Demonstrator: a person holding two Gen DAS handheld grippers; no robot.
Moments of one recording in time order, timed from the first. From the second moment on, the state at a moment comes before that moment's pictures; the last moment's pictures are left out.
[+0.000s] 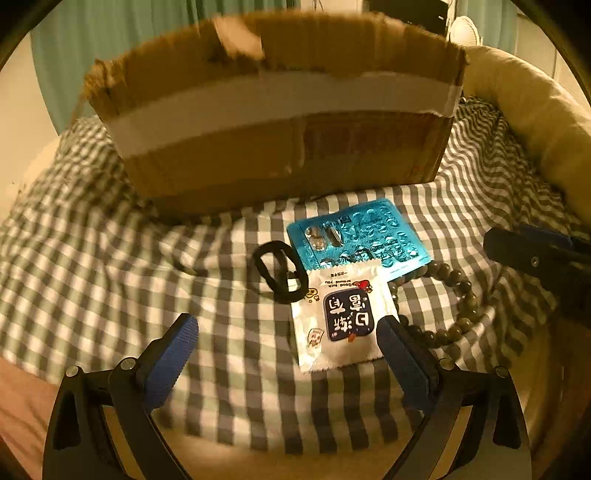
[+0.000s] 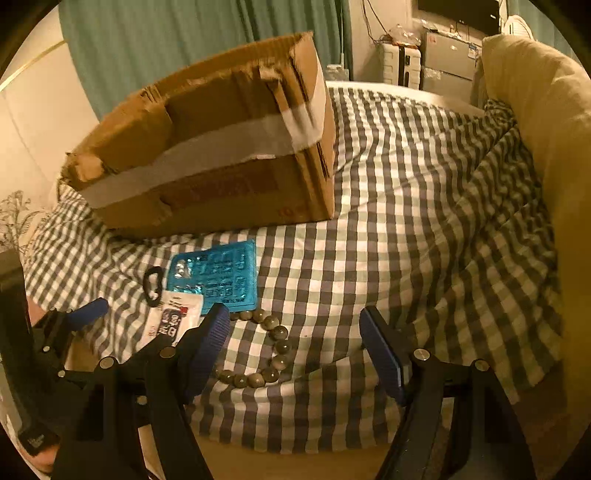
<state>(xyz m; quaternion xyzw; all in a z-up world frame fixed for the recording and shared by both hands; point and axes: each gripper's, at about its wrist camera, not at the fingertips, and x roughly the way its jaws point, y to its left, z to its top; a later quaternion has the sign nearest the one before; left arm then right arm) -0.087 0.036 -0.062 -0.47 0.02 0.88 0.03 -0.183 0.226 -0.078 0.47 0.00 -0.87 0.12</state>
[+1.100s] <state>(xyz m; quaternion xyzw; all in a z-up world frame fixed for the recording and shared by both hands) -0.065 0.015 -0.071 -0.45 -0.03 0.89 0.08 -0.148 0.204 -0.084 0.48 0.10 -0.87 0.08</state>
